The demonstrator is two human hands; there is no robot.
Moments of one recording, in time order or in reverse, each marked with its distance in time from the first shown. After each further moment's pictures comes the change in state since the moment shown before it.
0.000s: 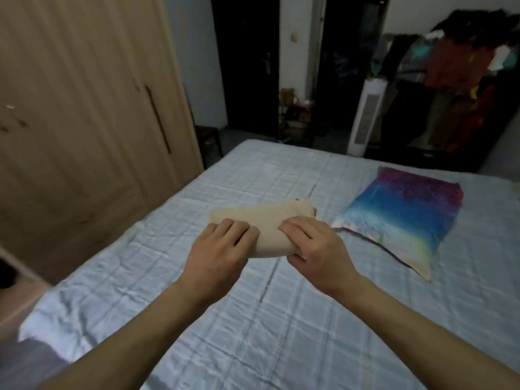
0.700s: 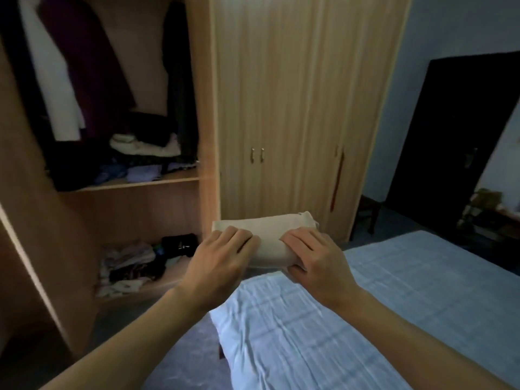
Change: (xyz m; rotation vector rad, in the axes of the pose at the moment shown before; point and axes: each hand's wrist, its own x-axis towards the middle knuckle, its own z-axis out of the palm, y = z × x) left_hand -0.273 -0.265 -0.248 0.478 -0.027 -0.436; right_hand 0.229 -0.397 0.129 0.304 0.096 -0.629
